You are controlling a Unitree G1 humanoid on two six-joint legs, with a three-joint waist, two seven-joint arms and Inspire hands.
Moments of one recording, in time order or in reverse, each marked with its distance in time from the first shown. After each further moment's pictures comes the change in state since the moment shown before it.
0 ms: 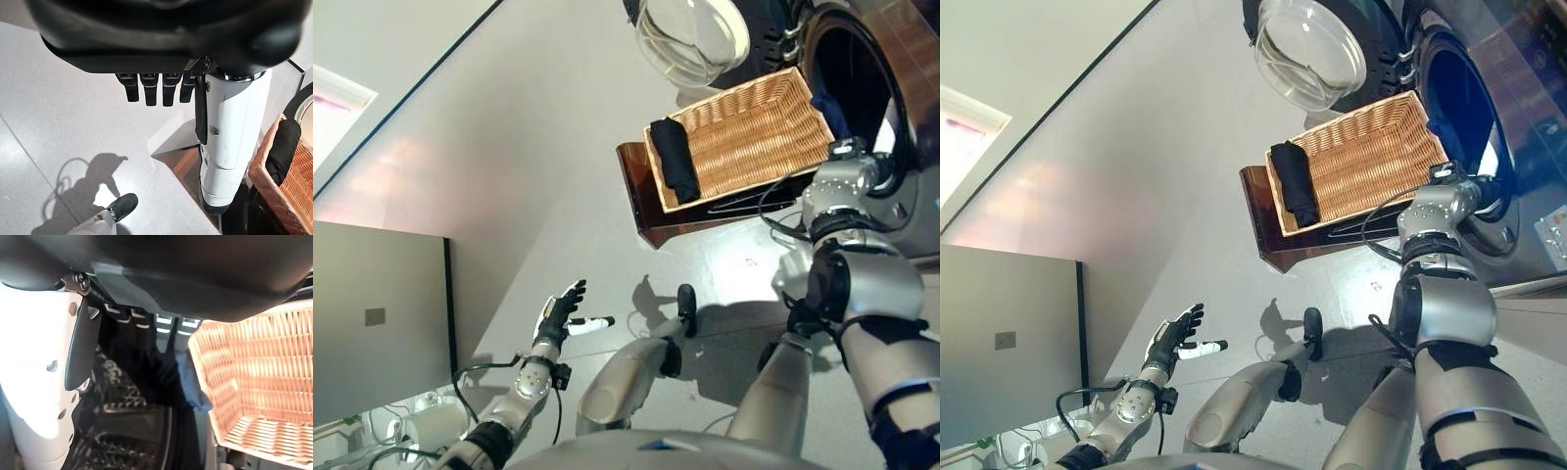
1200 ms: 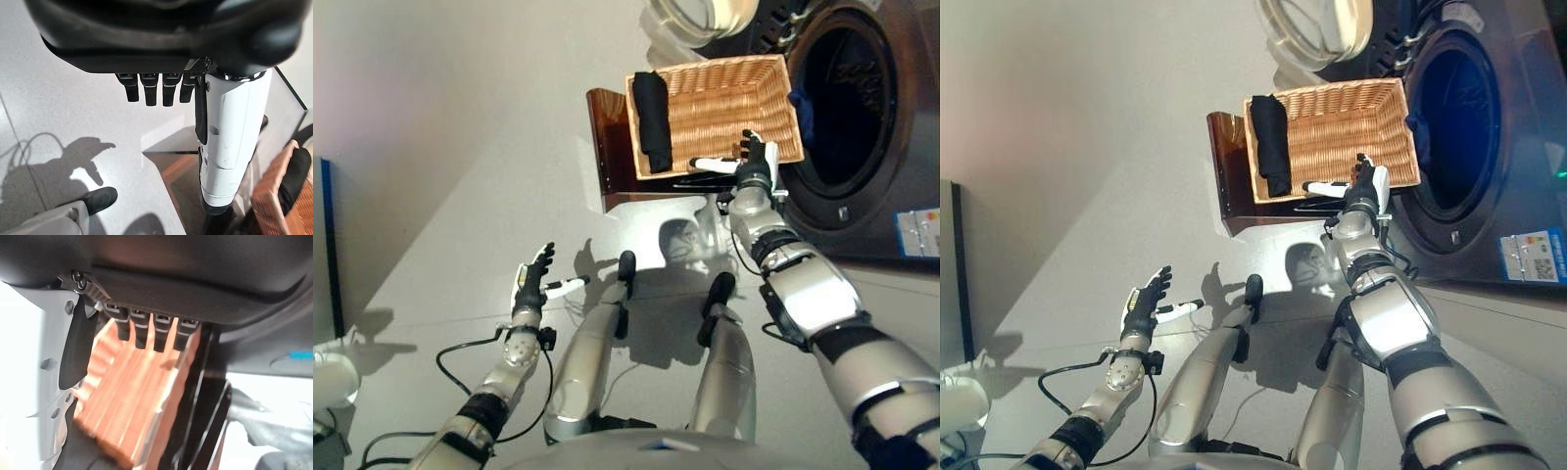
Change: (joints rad) left arm -0.114 0.012 0.174 -0.011 0.064 0.002 0.119; right arm -0.003 0.180 0.612 0.147 -0.925 0.305 -0.012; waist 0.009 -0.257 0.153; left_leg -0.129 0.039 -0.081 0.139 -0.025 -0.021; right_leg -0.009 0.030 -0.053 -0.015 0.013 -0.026
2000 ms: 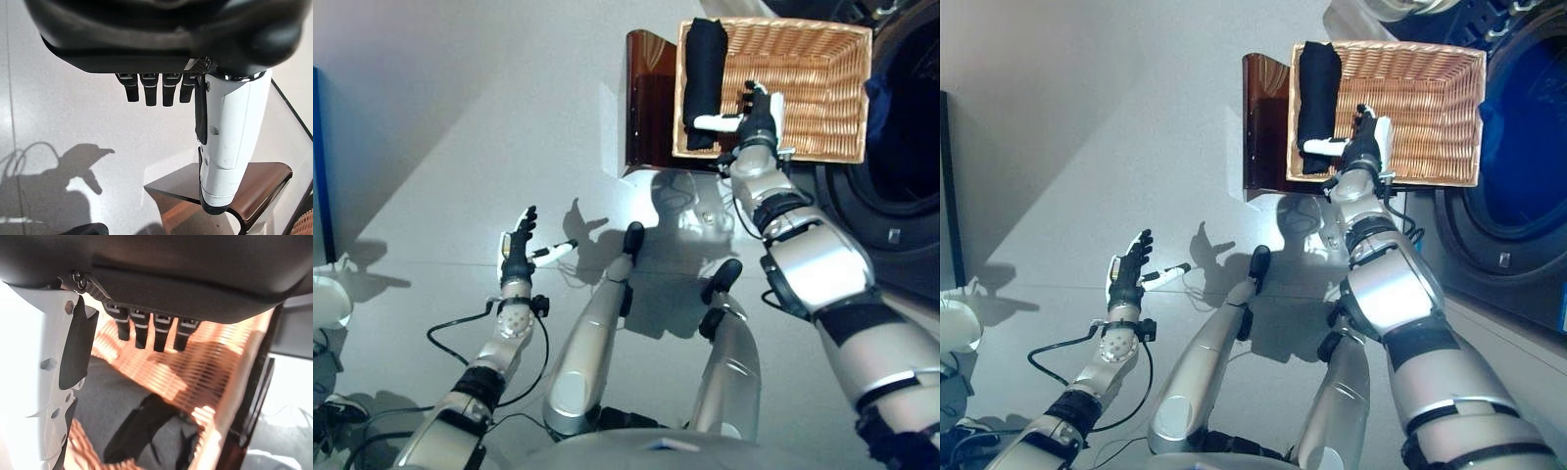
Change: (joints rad) left arm -0.081 0.022 0.055 -0.080 0.017 -0.003 0.071; right arm -0.175 -0.041 0.016 0.046 0.002 0.022 0.013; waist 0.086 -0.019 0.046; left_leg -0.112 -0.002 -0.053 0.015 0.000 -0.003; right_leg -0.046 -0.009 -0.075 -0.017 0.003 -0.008
